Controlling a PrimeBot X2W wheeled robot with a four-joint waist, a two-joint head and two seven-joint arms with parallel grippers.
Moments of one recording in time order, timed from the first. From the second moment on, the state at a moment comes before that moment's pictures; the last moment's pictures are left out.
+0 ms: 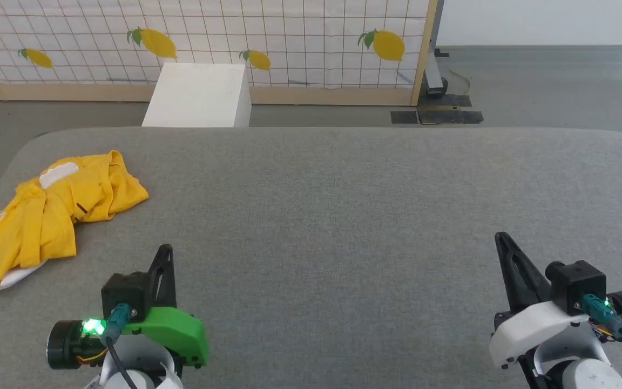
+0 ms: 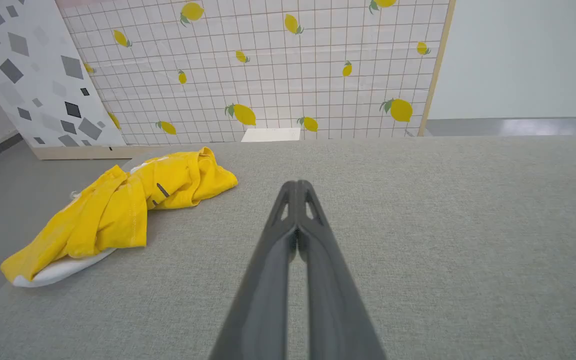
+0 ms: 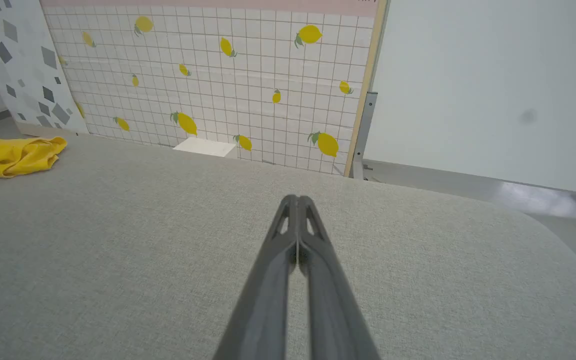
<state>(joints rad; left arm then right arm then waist) -0.02 0.05 0.00 0.00 -0.01 0.00 0.00 -0.01 -0.05 0.00 0.01 0.01 0.13 0.00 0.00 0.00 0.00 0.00</state>
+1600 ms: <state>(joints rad) -0.02 0.05 -0.02 0.04 -0.04 0.01 -0.04 -0.01 -0.05 -0.02 0.04 0.06 0.13 -0.04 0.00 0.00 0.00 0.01</state>
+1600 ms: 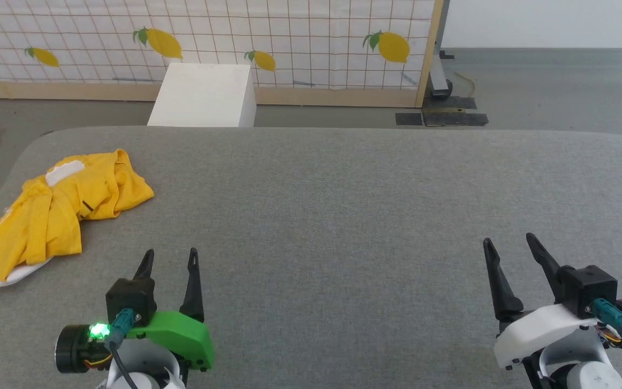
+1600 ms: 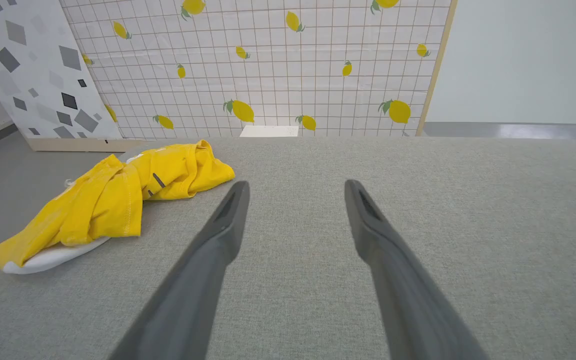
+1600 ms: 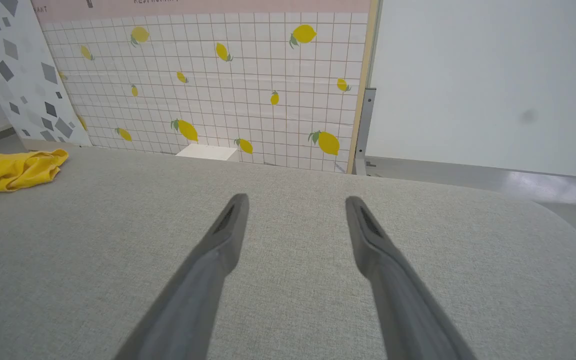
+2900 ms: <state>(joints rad) -0.02 0.05 -0.01 0.08 -0.08 0.05 -0.12 0.00 -0.05 -0.02 0.11 0.13 0.13 -0.11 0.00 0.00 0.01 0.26</state>
